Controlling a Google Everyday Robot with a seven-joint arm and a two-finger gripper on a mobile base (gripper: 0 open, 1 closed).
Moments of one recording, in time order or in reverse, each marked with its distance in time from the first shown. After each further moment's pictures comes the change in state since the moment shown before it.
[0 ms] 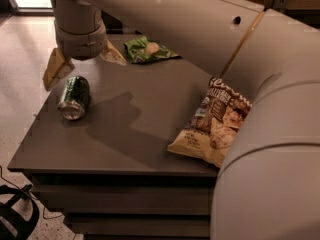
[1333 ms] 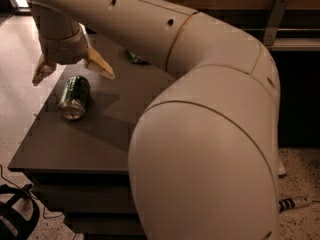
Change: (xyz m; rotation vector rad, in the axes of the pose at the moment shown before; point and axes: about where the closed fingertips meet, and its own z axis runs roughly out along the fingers) arm -0.035 0.024 0.044 0.045 0.103 0.384
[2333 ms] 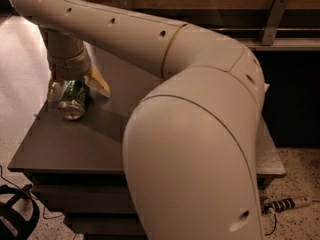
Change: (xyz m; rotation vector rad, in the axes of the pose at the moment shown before) arm 0.001 0.000 0.054 -0.008 0.064 0.048
